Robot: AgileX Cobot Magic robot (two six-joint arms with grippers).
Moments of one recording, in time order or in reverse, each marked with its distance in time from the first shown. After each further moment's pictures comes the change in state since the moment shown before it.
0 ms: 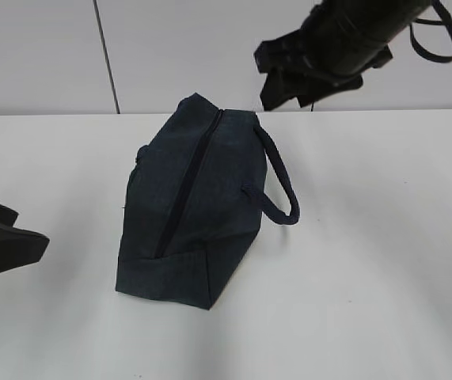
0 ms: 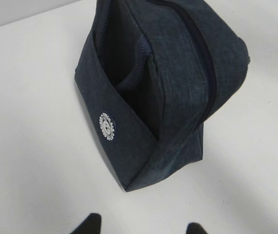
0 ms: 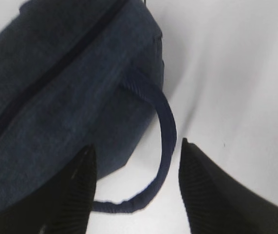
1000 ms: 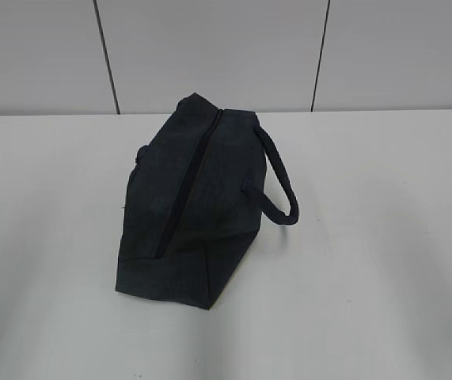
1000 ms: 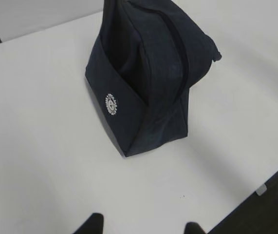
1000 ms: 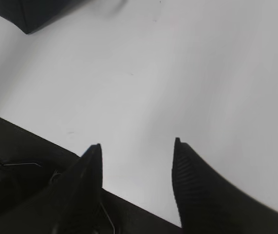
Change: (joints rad) left arm 0.000 -0.451 0.003 0.120 0.355 -0.141; right arm 0.000 -1.062 0.810 -0.223 0.173 0.019
